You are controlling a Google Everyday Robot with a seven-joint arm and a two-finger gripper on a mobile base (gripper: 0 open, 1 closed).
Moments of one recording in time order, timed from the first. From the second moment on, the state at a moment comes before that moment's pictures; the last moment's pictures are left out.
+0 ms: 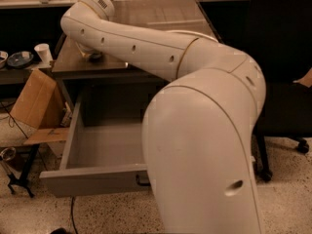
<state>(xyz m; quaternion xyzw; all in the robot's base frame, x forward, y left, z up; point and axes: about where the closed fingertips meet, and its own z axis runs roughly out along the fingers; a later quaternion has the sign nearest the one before) 0.806 0.209 0.842 -0.24 0.89 0.03 0.39</state>
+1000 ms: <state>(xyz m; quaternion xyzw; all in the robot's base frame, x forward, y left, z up) 0.759 0.129 0.939 -0.28 0.82 0.00 0.50</state>
